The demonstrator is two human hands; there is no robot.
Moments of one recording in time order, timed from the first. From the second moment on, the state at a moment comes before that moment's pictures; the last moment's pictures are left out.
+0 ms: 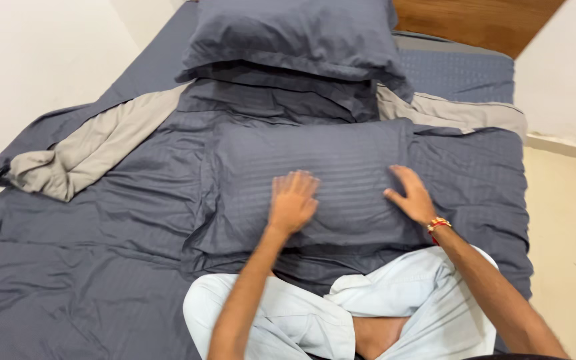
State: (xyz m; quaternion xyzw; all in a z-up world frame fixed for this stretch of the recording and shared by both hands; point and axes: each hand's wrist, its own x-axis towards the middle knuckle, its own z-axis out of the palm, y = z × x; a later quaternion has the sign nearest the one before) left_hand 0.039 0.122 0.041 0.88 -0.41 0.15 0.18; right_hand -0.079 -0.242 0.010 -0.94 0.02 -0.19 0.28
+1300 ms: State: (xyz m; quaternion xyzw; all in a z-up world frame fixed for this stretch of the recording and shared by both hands) left_hand 0.148 0.331 -0.095 0.93 0.01 -0.04 0.37; right_hand -0.087 -0.288 0.009 -0.79 0.32 0.02 0.52
